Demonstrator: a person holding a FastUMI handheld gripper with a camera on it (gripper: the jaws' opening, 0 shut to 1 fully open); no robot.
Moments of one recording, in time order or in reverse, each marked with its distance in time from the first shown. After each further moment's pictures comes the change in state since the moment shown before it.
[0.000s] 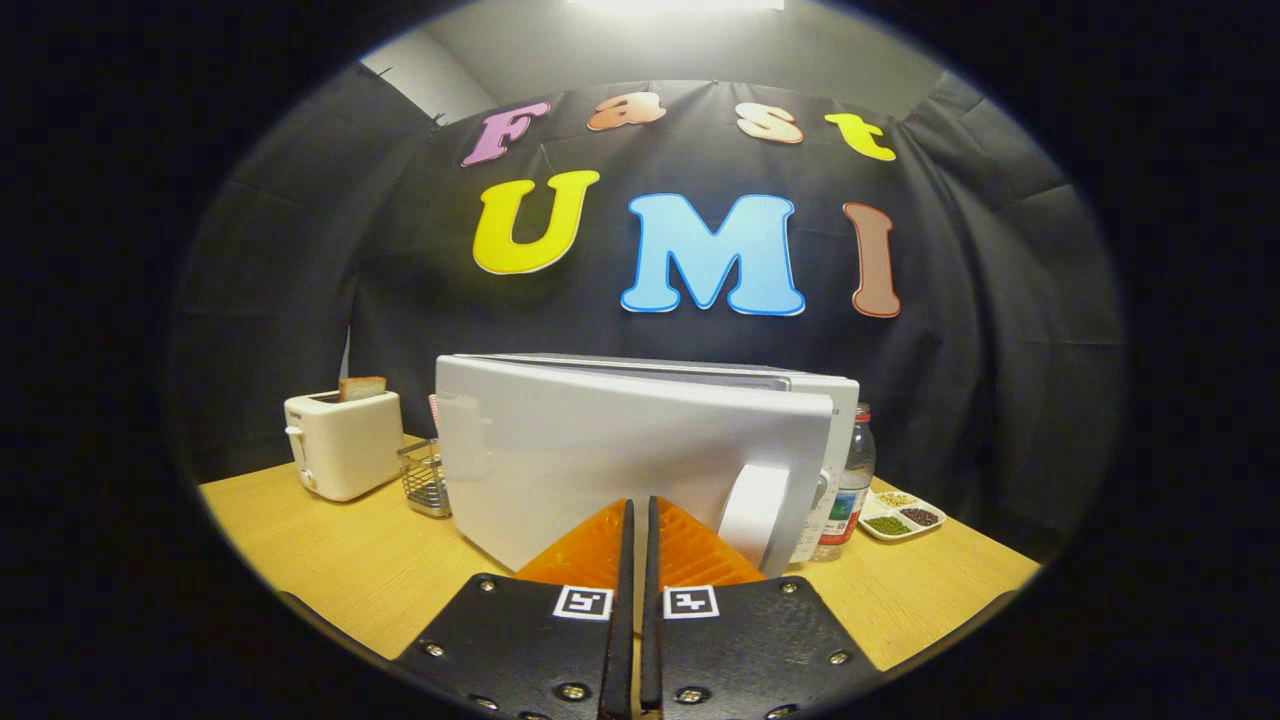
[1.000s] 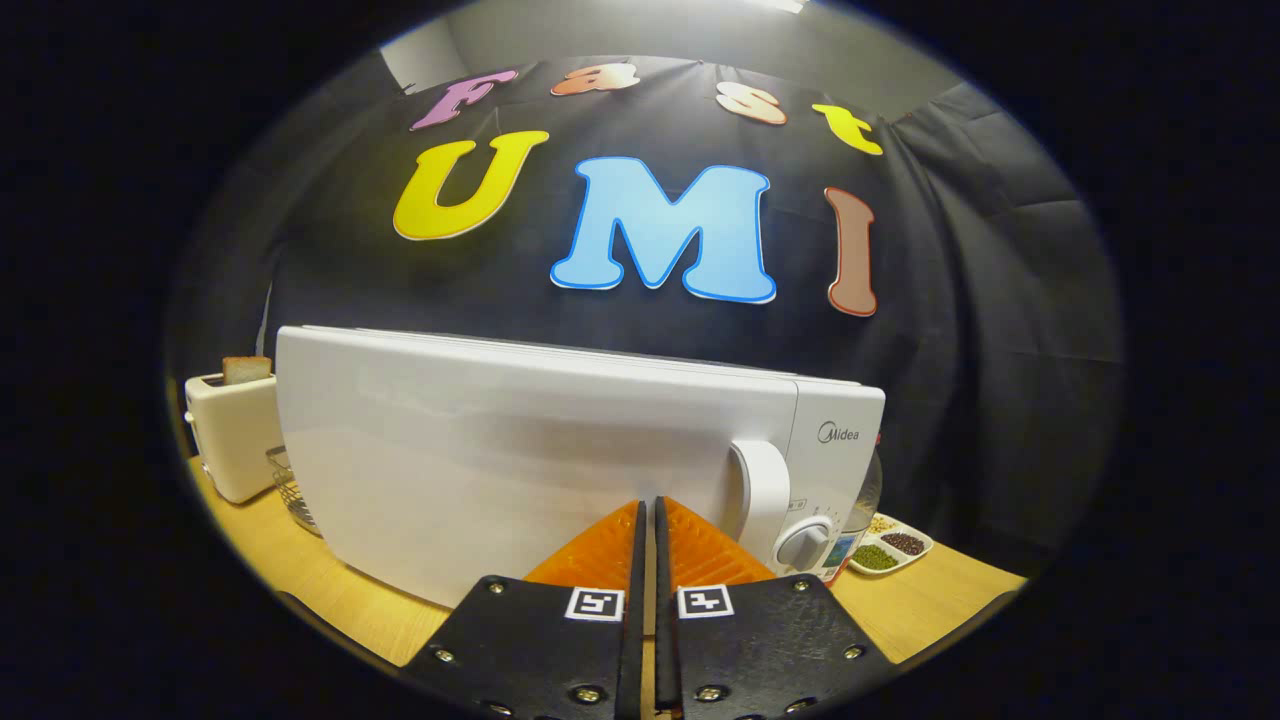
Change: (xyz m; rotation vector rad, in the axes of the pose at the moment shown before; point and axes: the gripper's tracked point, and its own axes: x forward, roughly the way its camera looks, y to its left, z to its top) arm 0.091 -0.028 0.000 0.006 0.033 -0.138
